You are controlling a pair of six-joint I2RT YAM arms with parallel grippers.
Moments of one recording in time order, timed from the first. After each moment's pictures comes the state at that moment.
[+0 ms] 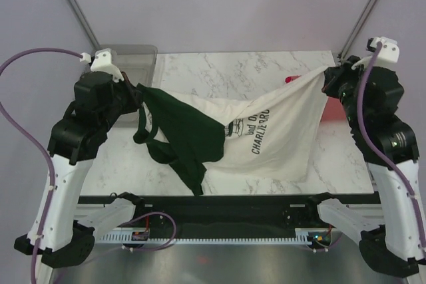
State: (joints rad) left arm -0.35 0.96 1.54 -0.94 -0.23 -0.41; right arm 0.28 0.93 1.57 -0.73 0.33 0.37
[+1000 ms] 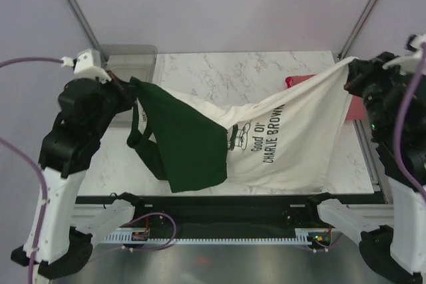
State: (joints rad) left arm -0.35 0.87 1.53 -0.85 -0.25 -0.49; right arm 0.28 0.93 1.80 -0.82 0.40 0.33
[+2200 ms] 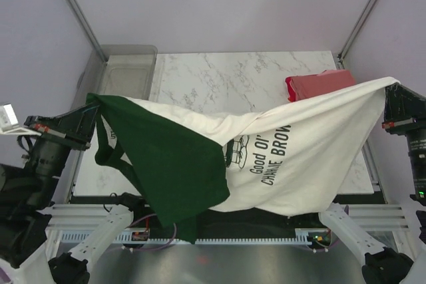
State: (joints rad) left arm -0.35 0.62 1.67 -0.83 -0.14 -0.54; right arm 0.28 0.75 1.87 -0.83 0.31 0.37
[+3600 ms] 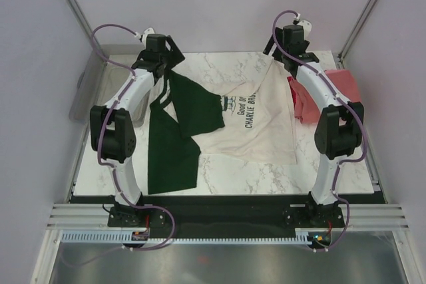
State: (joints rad) left arm -0.20 1.95 1.70 -0.28 -0.18 -0.66; right arm 0.19 1.99 1.80 -0.29 0.26 0.50
